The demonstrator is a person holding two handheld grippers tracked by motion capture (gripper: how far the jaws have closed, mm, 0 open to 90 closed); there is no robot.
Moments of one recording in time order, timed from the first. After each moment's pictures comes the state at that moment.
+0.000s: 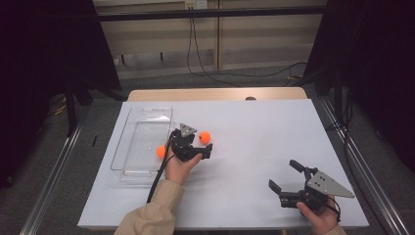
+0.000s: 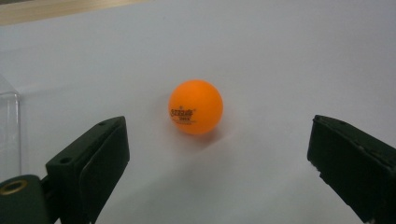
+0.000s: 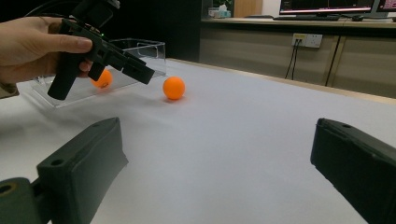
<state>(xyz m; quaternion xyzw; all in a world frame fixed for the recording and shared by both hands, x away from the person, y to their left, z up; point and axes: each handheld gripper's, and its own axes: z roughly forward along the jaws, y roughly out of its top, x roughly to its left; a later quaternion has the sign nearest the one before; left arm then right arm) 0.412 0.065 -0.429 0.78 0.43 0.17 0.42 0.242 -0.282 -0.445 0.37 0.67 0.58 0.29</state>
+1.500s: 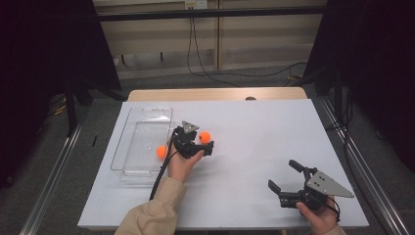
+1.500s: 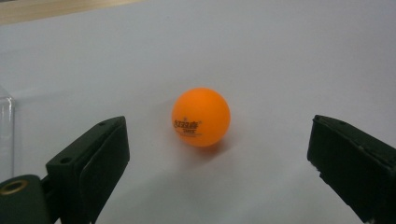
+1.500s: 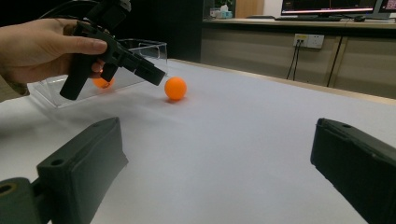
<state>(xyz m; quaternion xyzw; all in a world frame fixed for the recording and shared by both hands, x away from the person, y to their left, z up) 0.424 0.058 -0.432 0.78 0.44 0.17 0.41 0.242 -0.281 -0.445 0.37 0.67 0.58 0.29</state>
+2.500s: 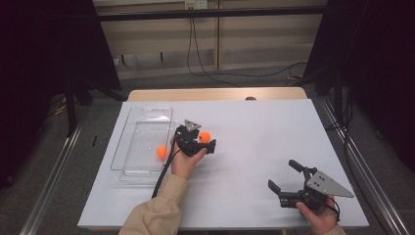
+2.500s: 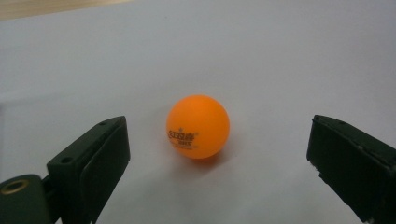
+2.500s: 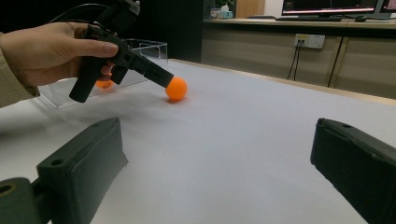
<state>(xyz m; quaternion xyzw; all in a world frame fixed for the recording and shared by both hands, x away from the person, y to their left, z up) 0.431 0.051 -0.437 0.78 0.44 0.17 0.41 0.242 -0.281 -0.445 0.37 0.67 0.58 0.29</state>
